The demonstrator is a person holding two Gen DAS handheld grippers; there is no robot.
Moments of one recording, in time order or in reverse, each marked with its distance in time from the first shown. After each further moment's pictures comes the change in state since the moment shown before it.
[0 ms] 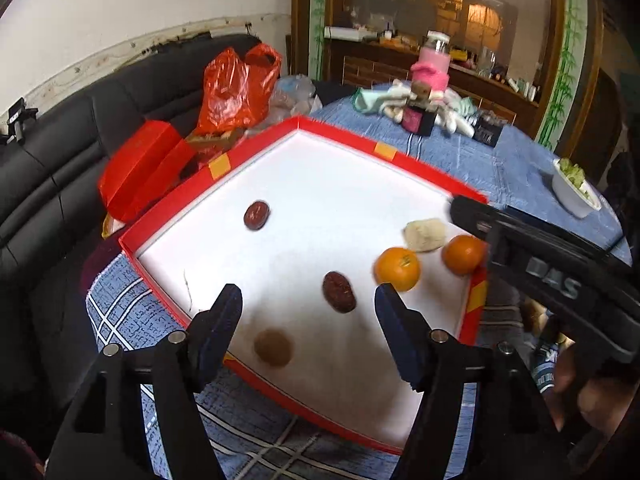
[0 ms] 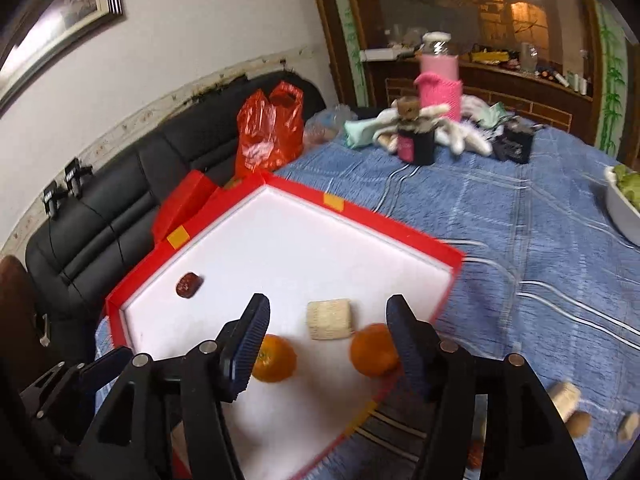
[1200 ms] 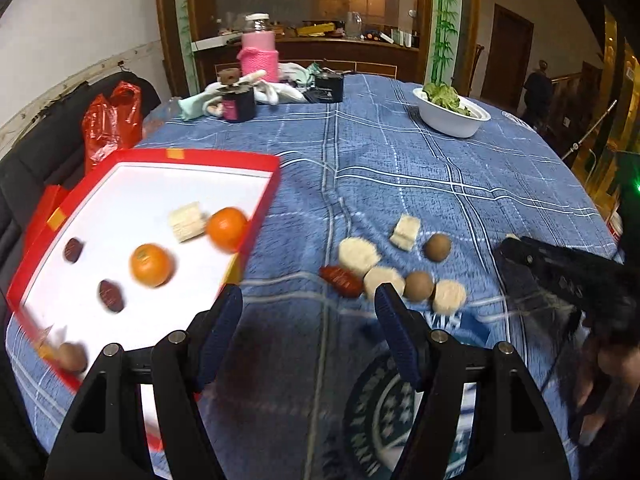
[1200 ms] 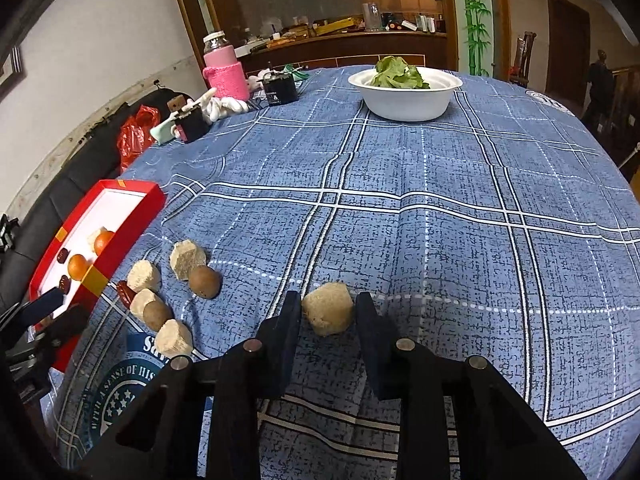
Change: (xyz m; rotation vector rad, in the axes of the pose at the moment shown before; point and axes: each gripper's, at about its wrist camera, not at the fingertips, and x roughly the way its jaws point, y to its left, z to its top) left arm -0.005 -0.149 -0.028 0.314 0.024 -0.240; right arm -0.109 -0.211 -0.103 0.247 0.040 -0.267
